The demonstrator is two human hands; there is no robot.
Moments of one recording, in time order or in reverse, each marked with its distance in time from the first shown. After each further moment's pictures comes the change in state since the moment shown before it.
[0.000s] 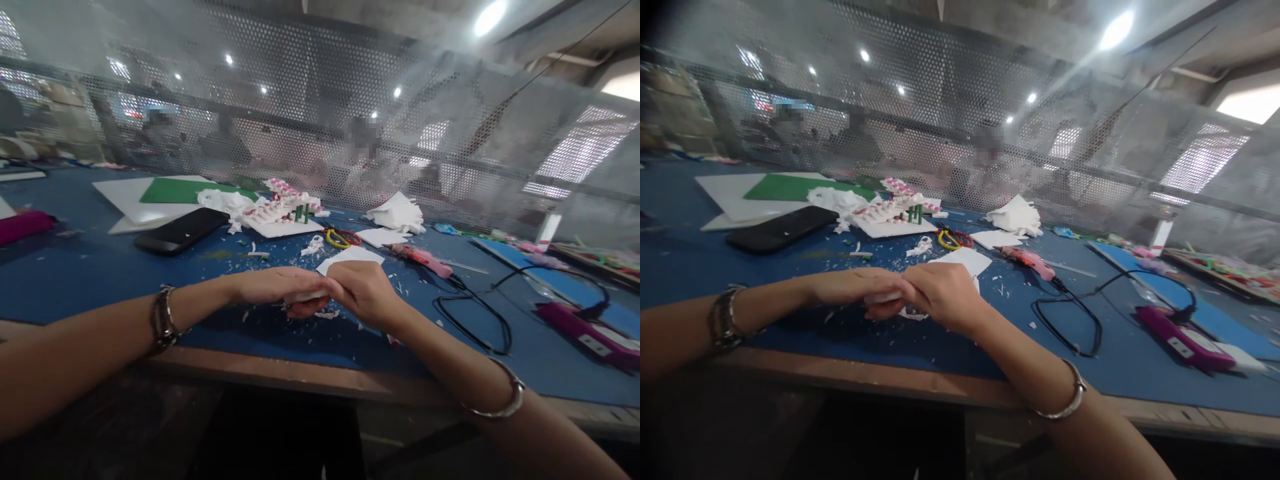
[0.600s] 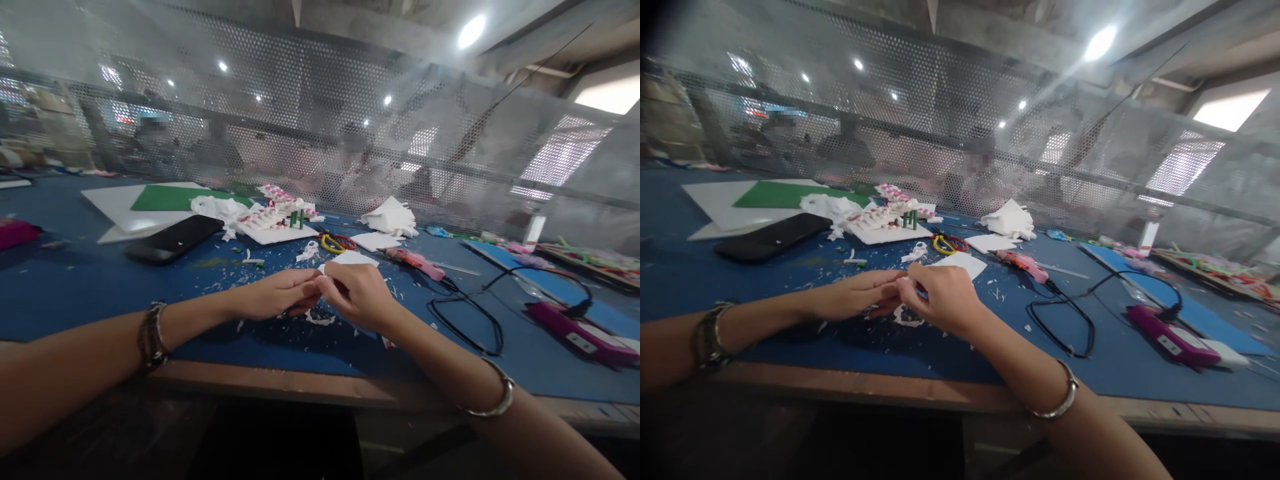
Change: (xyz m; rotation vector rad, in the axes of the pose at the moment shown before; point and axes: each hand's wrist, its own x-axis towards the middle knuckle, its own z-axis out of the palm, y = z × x) left_hand 0.006 -0.004 0.007 0.090 0.194 0.122; right_hand 0.000 -0.004 0.001 -0.050 -0.070 0.305
